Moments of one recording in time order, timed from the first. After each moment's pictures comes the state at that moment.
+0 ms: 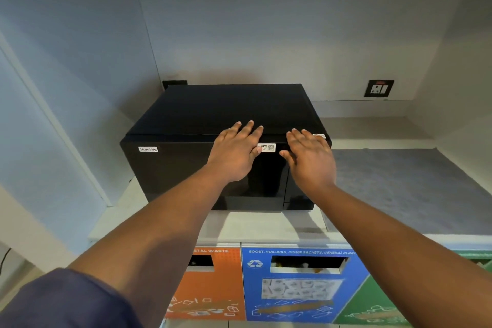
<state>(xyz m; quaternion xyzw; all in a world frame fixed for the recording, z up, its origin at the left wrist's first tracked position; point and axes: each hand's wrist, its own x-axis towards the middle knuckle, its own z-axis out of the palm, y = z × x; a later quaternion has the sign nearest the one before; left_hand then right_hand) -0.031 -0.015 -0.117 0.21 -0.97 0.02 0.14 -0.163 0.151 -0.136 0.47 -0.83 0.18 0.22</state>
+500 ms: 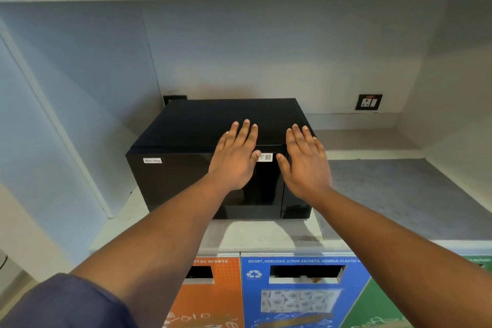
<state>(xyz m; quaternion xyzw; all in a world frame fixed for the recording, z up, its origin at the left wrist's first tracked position) -0.020 0.000 -0.103 0.22 -0.96 0.03 0.19 -0.150 0.157 -0.117 0.46 -0.84 0.18 0.21</state>
